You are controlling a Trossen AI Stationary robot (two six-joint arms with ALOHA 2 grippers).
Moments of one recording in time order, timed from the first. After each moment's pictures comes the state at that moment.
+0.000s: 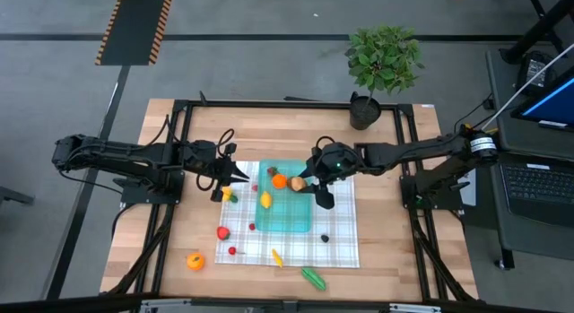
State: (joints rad) left arm 0.06 0.88 0.52 -0.16 0.12 0.21; right arm 0.02 1.48 1.03 -0.19 -0.14 0.10
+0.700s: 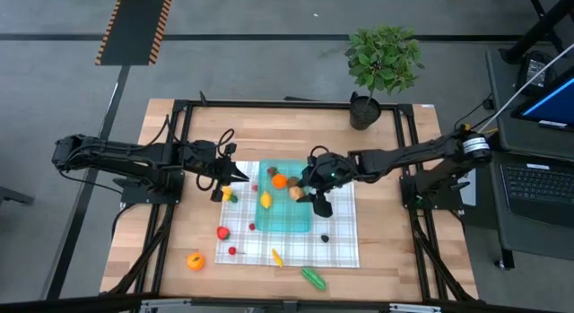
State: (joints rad) left arm 0.06 0.88 0.52 -0.17 0.12 0.21; right arm 0.08 1.55 1.05 -0.16 -0.13 0.10
